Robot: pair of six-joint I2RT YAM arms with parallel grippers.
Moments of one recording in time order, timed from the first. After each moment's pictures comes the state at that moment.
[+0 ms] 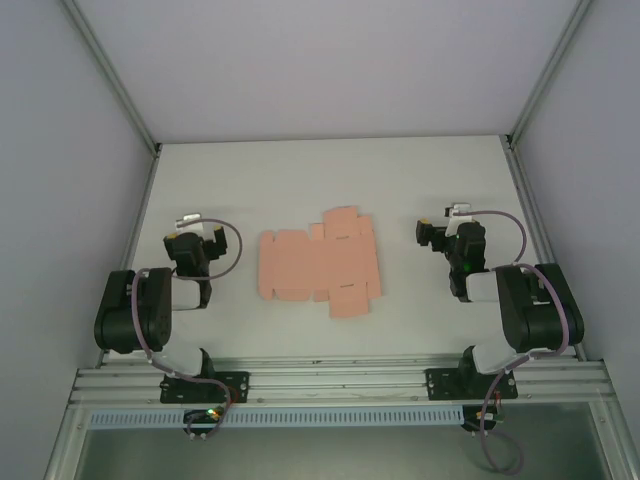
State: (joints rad) left arm -0.02 1.57 0.35 0.87 -0.21 -0.01; right arm -0.01 1.54 0.38 0.81 0.02 0.06
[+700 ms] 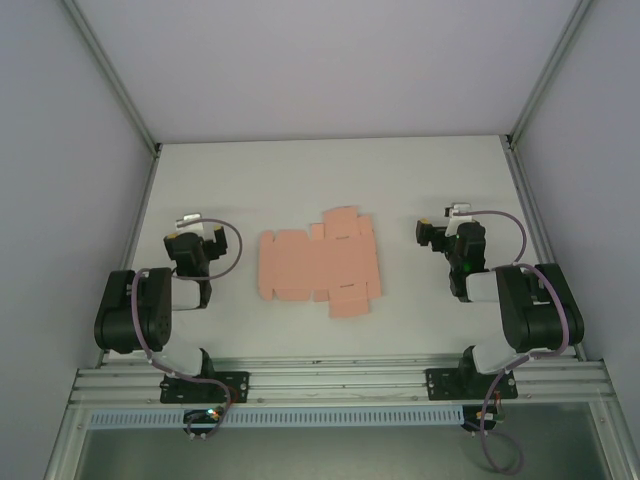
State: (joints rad) left arm -0.02 1.57 0.35 0.87 -0.20 -0.01; right arm -0.01 1.54 0.38 0.81 0.02 0.06
